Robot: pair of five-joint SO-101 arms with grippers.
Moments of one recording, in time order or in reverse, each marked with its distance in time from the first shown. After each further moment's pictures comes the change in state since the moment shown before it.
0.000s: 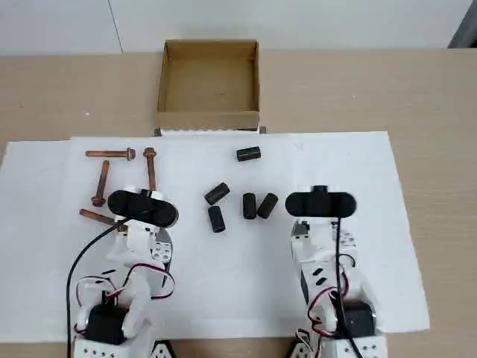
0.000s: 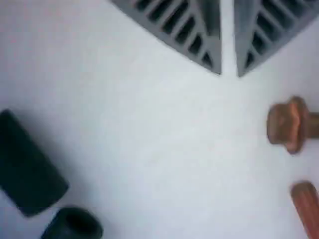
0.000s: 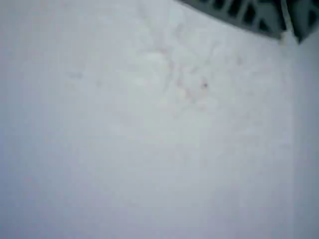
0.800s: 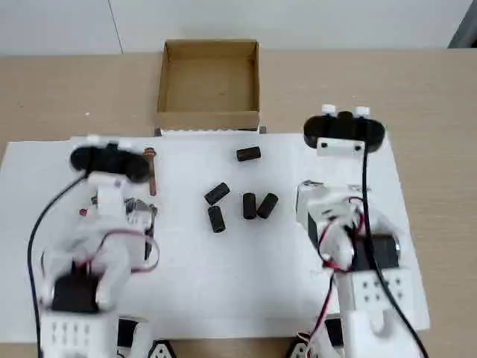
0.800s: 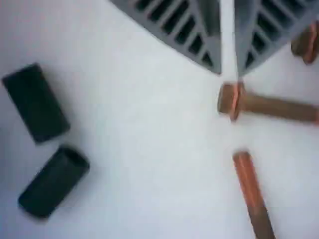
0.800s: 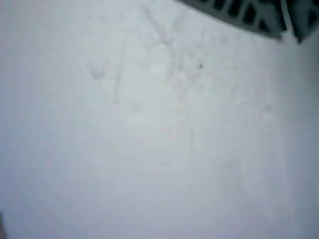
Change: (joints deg) left arm -4.2 39.5 -40.0 10.6 3.5; right arm 0.4 52.4 -47.0 11.7 -10.7
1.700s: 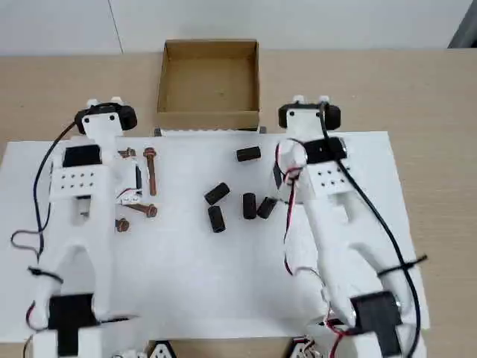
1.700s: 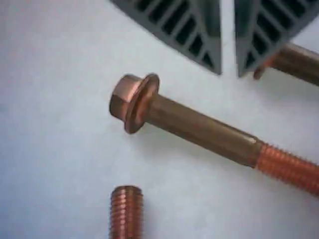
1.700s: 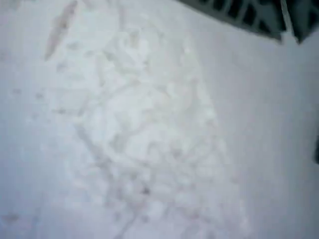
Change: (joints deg) left arm -10.4 58.0 -27.3 1.2 3.5; right arm -7.3 43.7 -28.8 14.8 -17.1
